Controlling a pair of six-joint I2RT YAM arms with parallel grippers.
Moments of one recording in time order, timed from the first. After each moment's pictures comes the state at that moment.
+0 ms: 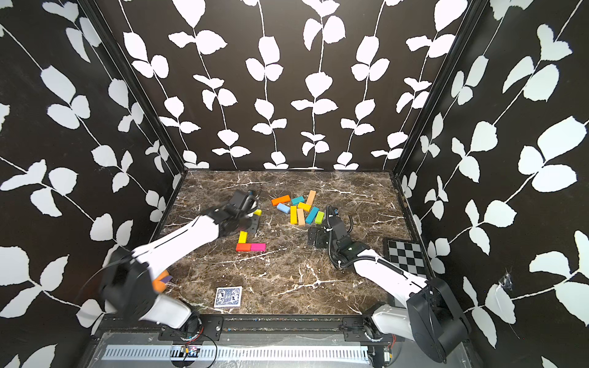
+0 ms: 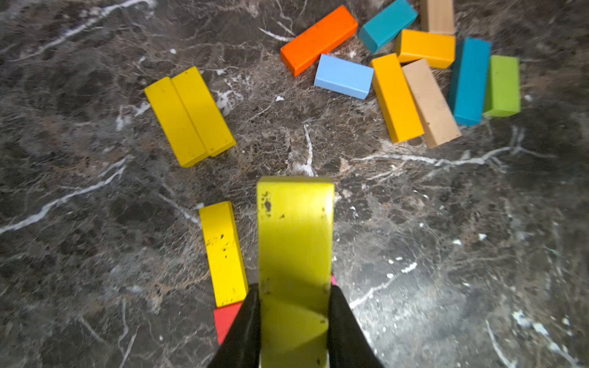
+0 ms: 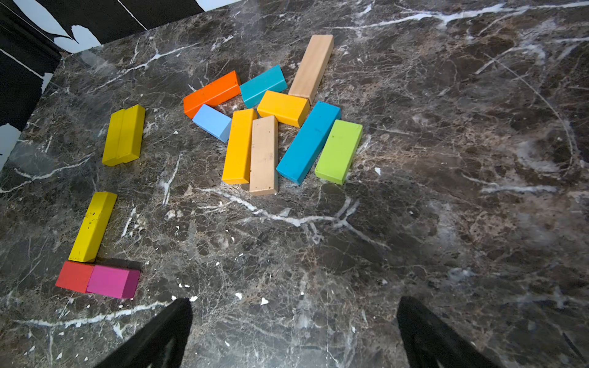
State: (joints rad) left arm -0.62 1.41 1.08 -0.63 -0.16 -0.29; right arm 0.57 1.23 0.64 -0.11 0.14 0.51
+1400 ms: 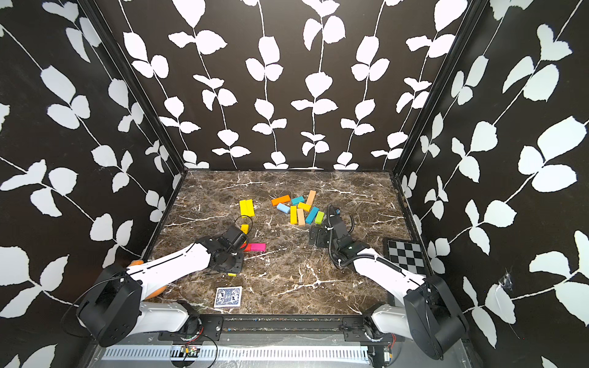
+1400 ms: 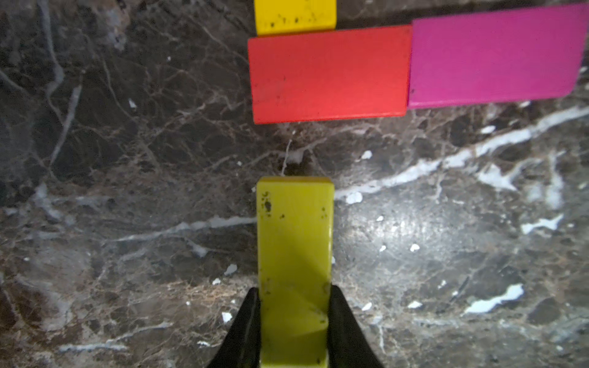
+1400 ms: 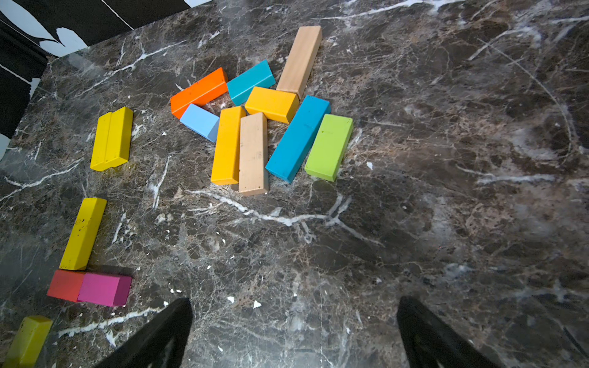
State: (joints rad) left arm -0.65 1.33 0.70 -0.74 -0.14 -0.51; right arm 0.54 1.24 0.63 -0.10 0.13 0.53
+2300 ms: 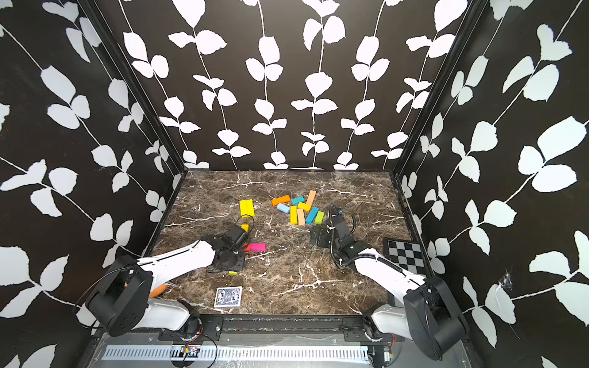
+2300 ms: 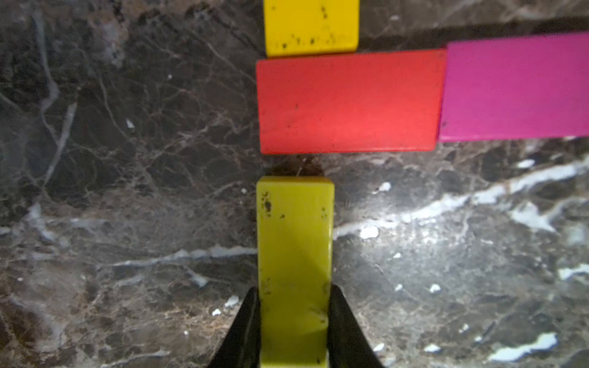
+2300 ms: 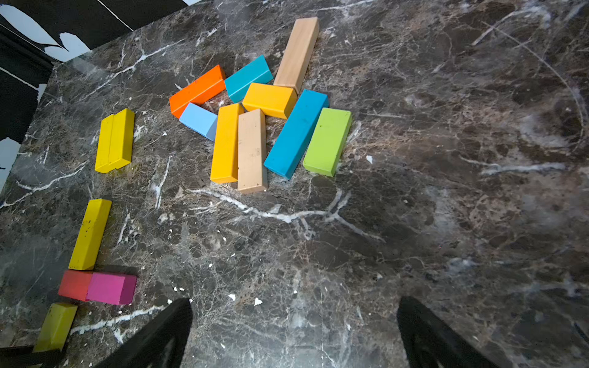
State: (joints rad) left arm -0.63 1.39 0.70 -0.70 -0.17 -0.51; right arm 0.52 1.24 0.63 -0.10 0.08 0.54
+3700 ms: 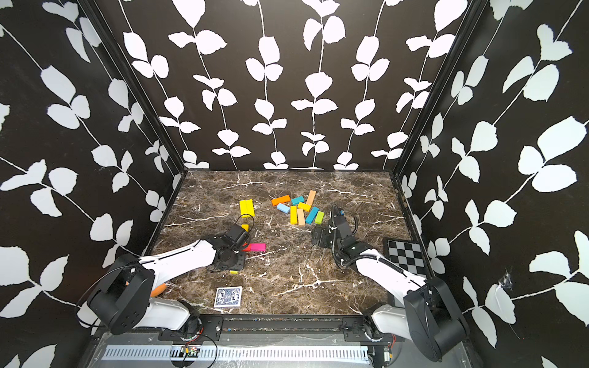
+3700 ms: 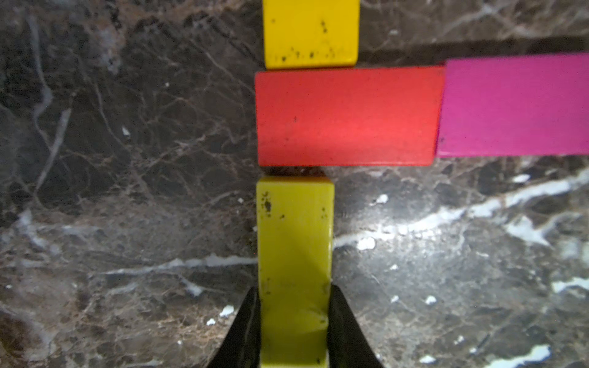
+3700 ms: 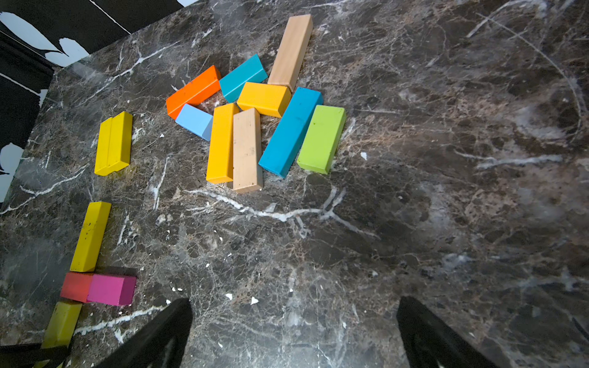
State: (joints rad) left arm -0.62 1.41 0.71 -0.68 -0.17 -0.52; right arm 0.50 1.23 0.61 -0.09 0.06 0.55
